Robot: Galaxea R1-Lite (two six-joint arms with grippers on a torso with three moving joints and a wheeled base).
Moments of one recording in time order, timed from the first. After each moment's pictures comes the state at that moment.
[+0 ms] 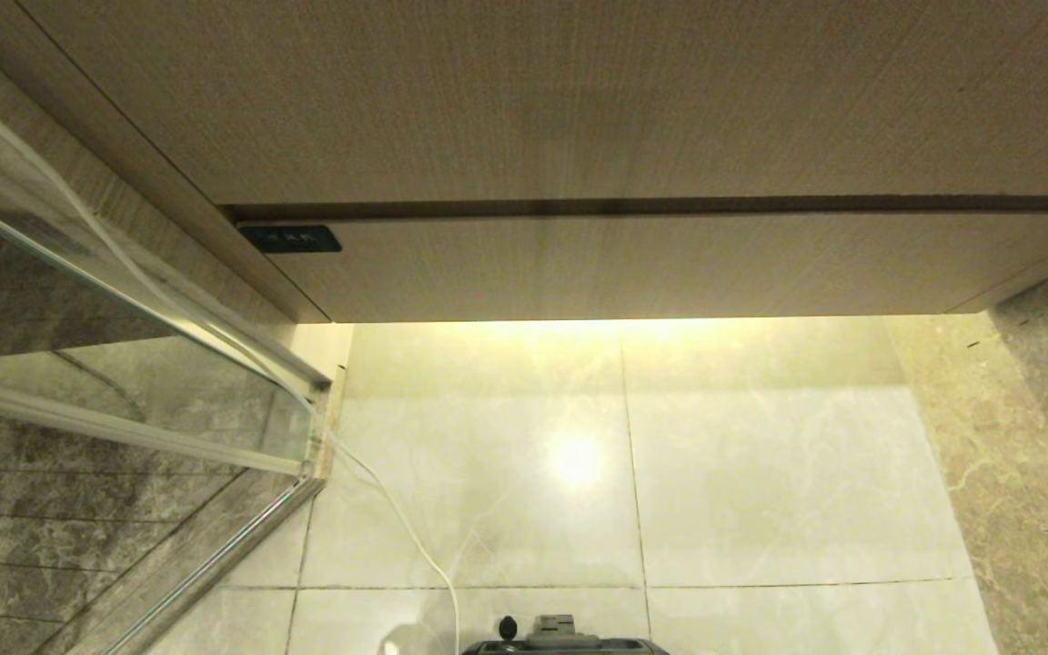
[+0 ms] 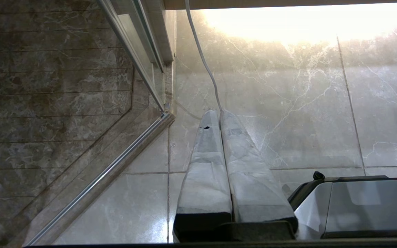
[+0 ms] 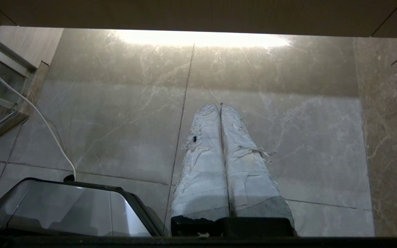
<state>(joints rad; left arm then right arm) 0.00 0.00 0.00 0.00 0.00 0.00 0.15 0.00 0.00 -0.11 0.01 -0.02</state>
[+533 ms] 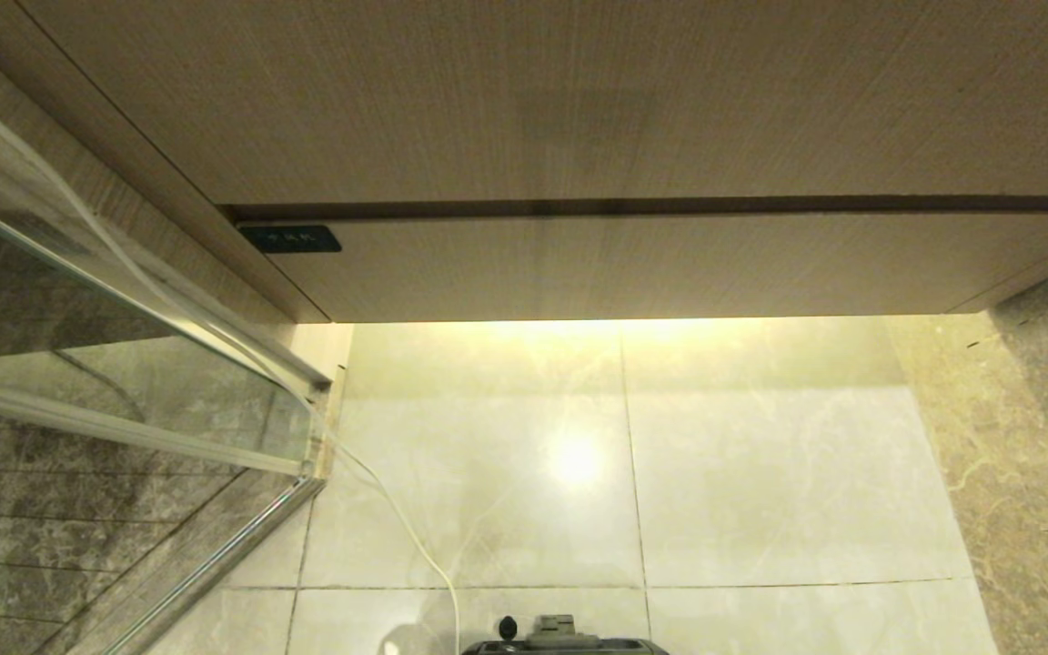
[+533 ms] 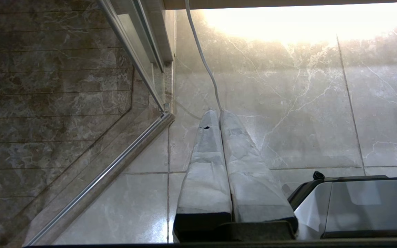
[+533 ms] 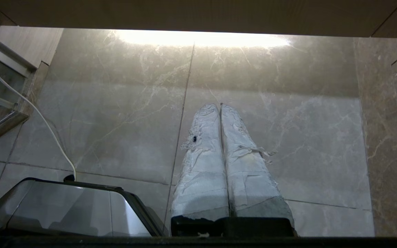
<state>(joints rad) 0.00 0.00 0.00 0.00 0.00 0.00 0.15 0.00 0.00 -0.11 0.01 -0.02</state>
